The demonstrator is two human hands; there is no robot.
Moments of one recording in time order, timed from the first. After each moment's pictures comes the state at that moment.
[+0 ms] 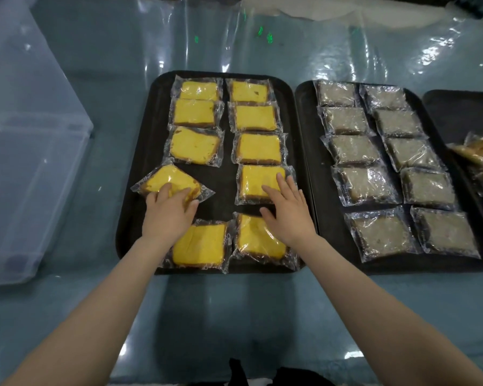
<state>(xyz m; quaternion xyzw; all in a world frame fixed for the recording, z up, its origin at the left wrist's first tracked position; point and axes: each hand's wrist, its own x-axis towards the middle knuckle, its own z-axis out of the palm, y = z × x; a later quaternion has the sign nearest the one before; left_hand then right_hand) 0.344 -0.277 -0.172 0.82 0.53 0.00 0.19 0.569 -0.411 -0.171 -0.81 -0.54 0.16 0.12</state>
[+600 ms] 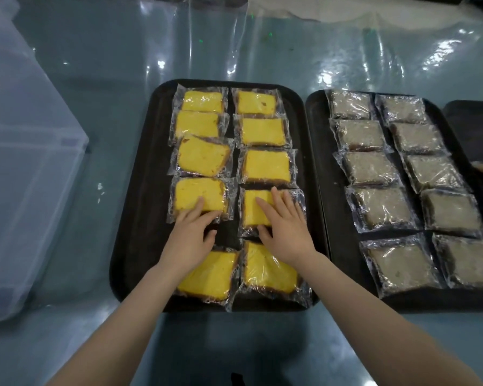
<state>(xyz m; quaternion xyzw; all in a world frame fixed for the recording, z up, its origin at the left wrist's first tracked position) 0.371 -0.282 -0.180 0.84 0.44 0.05 0.30 0.576 -0.377 -0.189 -0.79 -0.58 0.18 0.07</state>
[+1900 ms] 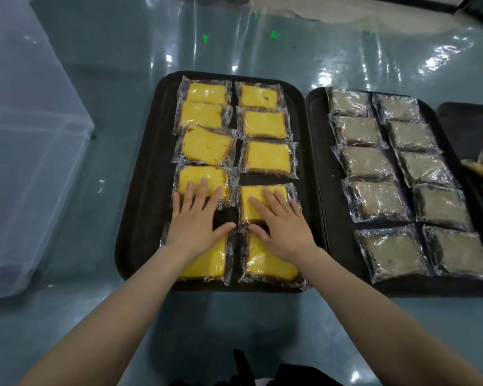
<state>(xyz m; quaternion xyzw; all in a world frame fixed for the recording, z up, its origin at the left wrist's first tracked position) 0.374 -0.283 -0.192 0.90 0.42 -0.05 0.13 0.561 -0.393 -0.176 -0.77 -0.62 0.16 -0.02</state>
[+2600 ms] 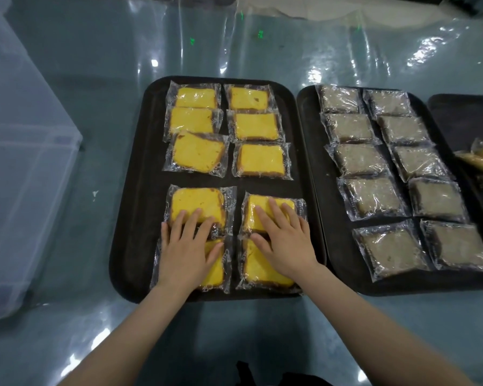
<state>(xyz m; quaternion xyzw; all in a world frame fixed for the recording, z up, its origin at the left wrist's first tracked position) 0.352 -0.319 -0.189 0.89 0.43 0.02 0.12 0.554 -0.415 -0.184 -0.81 -0.56 0.16 0.00</state>
